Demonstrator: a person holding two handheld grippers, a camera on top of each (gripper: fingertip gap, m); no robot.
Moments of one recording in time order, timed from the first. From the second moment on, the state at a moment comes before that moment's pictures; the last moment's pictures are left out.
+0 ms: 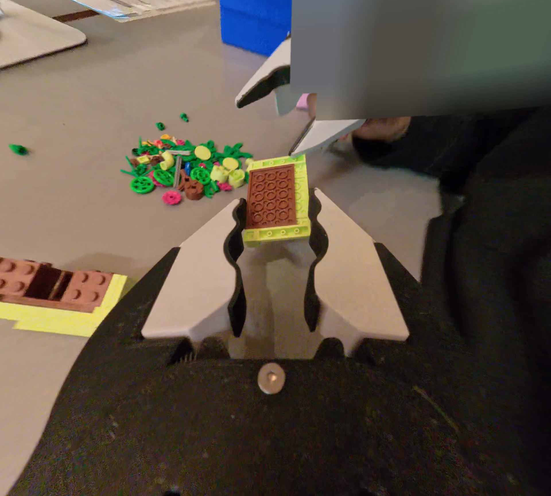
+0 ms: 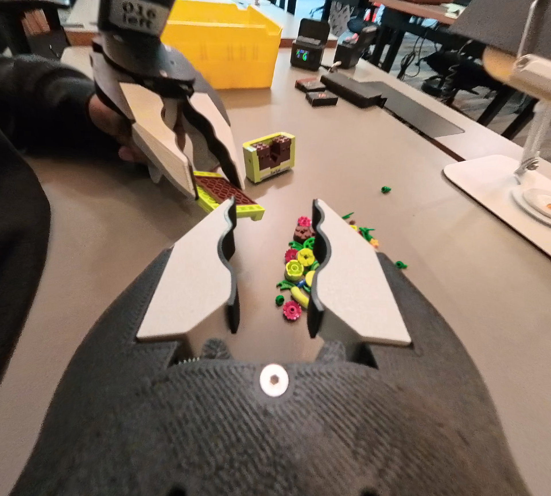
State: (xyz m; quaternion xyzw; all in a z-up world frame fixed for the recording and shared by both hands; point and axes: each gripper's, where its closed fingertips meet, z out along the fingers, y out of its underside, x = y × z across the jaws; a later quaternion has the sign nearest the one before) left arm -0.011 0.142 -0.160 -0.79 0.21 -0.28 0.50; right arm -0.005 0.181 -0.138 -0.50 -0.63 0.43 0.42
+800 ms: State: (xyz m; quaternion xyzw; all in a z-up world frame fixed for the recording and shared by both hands) left arm -0.006 0.159 -0.140 -0.73 0.27 -0.07 0.62; right arm -0.006 0.164 -0.140 -0.56 -0.53 0.58 0.25
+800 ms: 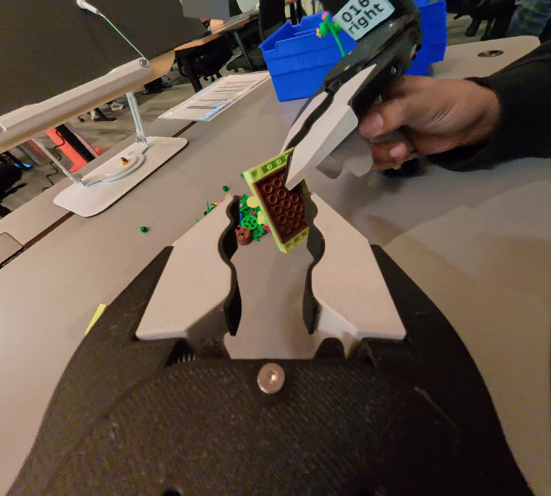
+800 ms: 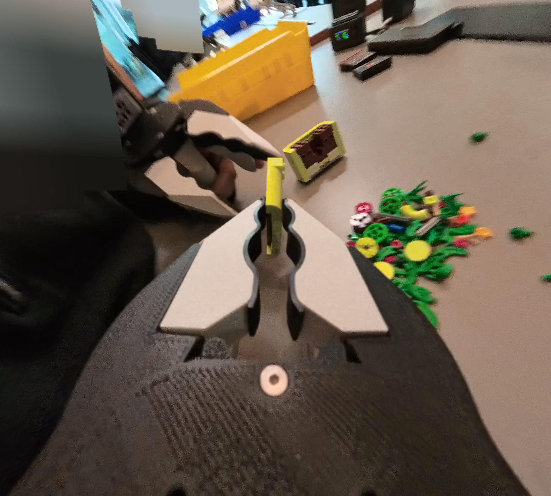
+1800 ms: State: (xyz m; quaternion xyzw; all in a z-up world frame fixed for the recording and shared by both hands) left arm -0.014 0.110 -0.208 -0.82 0.37 -0.18 0.39; right arm -0.003 0.132 -0.207 -0.30 -0.83 0.14 0.45
